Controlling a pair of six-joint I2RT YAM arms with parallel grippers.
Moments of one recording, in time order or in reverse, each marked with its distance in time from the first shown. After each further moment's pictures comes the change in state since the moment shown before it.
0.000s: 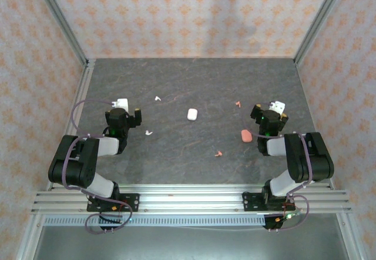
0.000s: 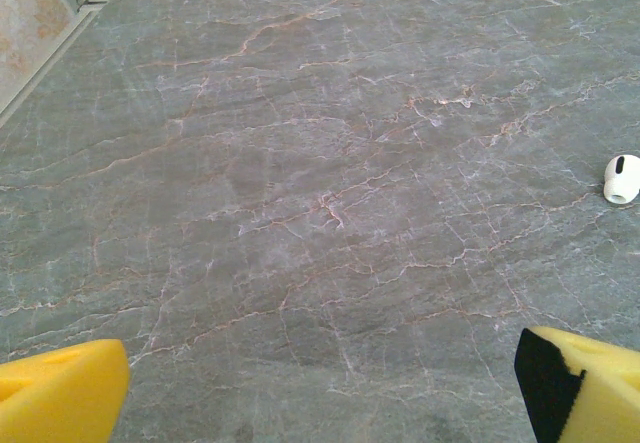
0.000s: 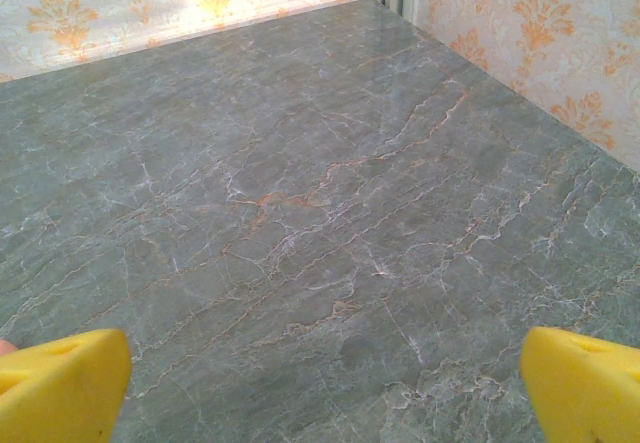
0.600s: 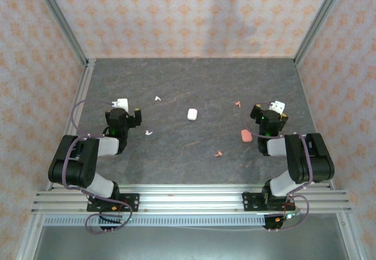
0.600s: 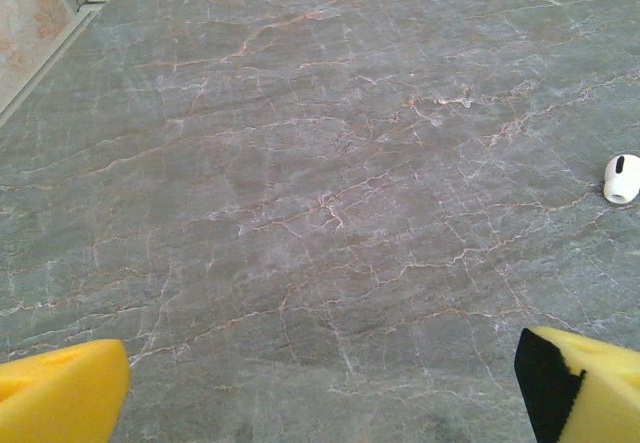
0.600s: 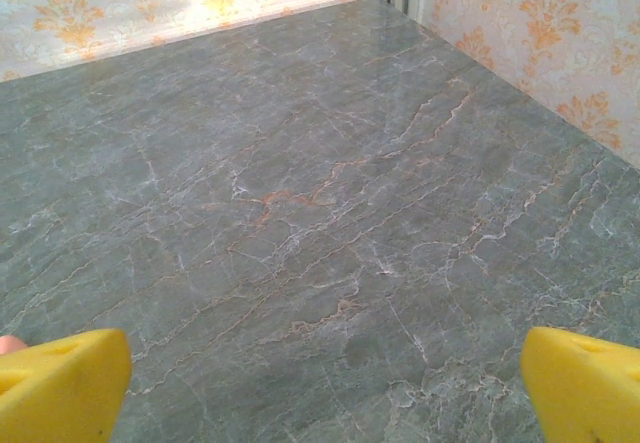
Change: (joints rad) left arm 0.000 -0.001 0.003 -0.008 0.002 0.000; right arm 0.000 -0.030 -0.003 -0.023 -0.015 -0.004
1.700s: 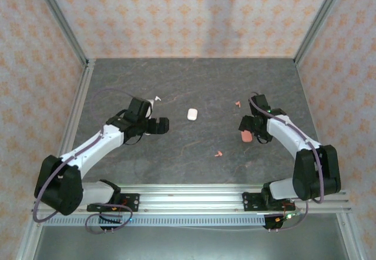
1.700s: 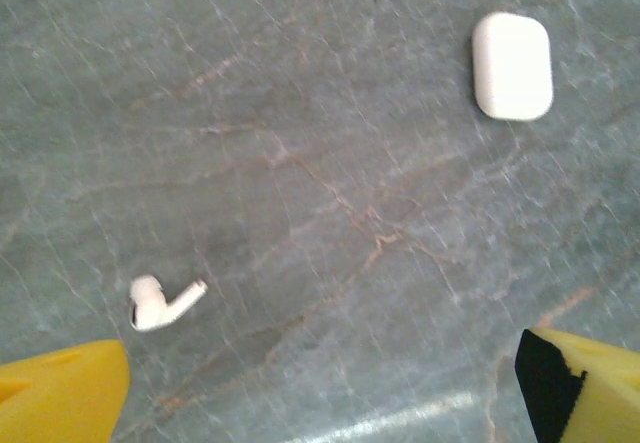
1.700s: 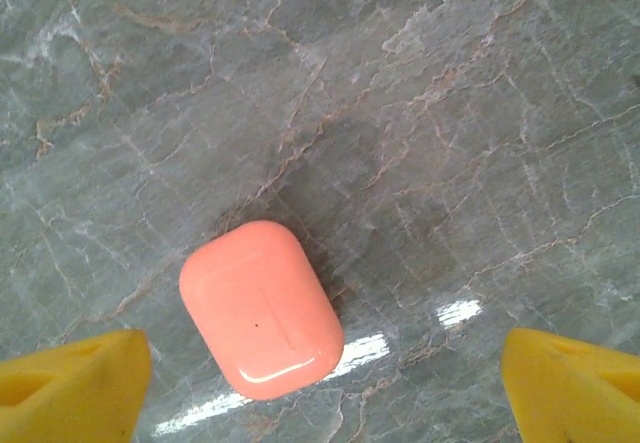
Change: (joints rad) left arm -0.335 -0.248 0.389 -1.100 0.301 -0.346; right arm 0.151 -0.134 0.499 -1.537 -0.228 0.348
